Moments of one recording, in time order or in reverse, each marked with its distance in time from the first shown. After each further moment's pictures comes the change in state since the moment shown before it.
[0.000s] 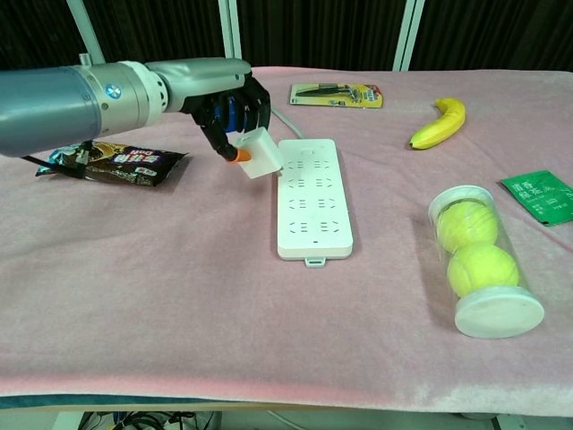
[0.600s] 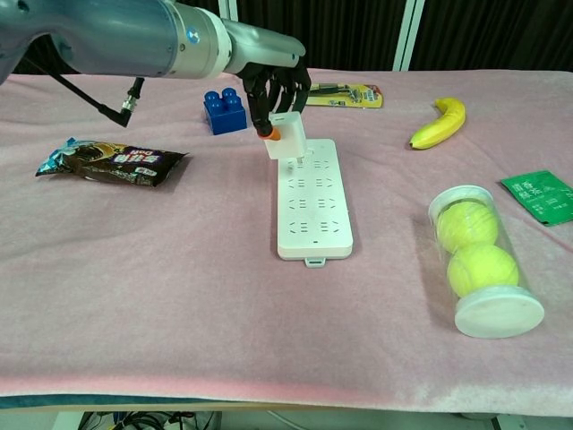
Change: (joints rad) left arm -0.330 0.044 0.033 -0.009 -0.523 -0.089 0.414; right arm 0.002 0.003 0.001 -0.004 0.015 -0.010 -0.007
